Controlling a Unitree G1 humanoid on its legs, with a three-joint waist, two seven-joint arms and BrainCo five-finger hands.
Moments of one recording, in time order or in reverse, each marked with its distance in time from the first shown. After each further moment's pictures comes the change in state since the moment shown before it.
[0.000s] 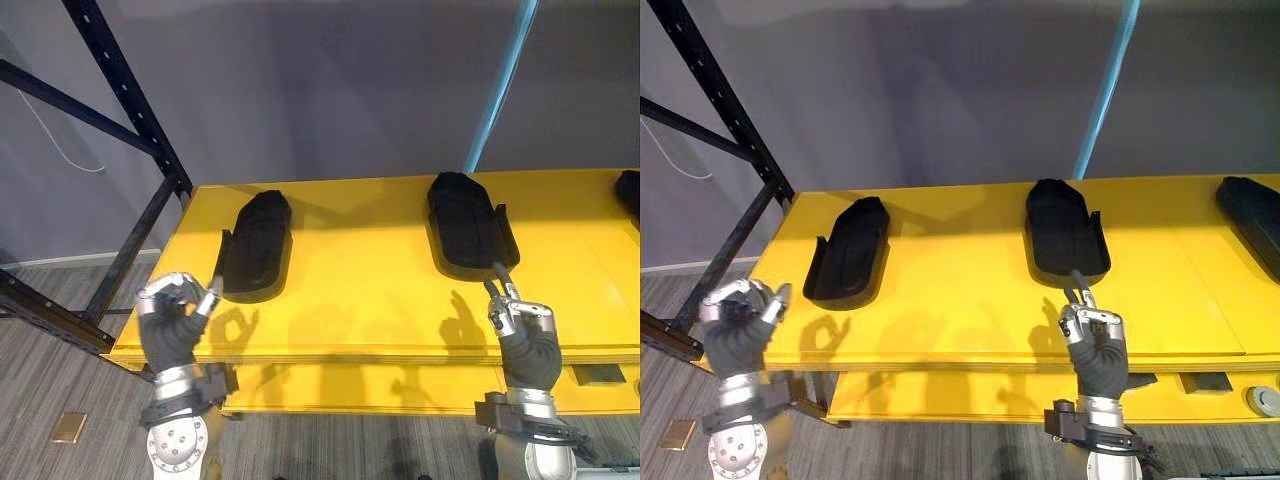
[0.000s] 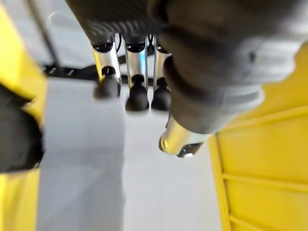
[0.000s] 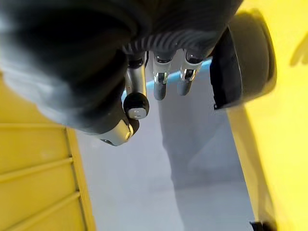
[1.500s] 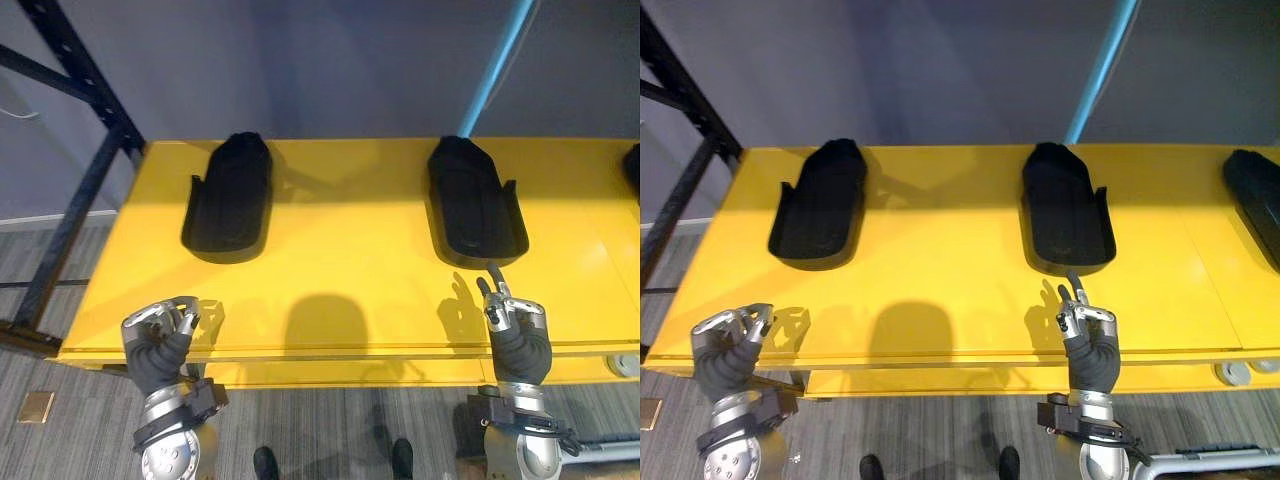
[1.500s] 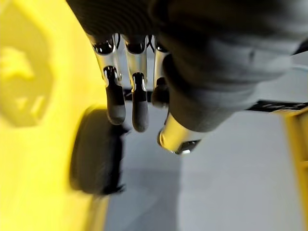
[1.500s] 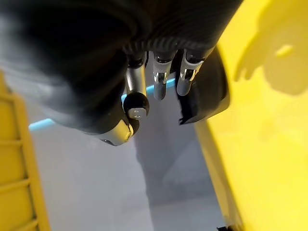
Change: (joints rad) left arm 0.104 -0.056 0.084 -0.042 -0.012 0.001 0.092; right arm -0.027 0.000 0.021 0.048 0.055 -0.006 -0.043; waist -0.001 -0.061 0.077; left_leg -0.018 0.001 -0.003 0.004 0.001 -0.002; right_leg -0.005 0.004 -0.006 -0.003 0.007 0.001
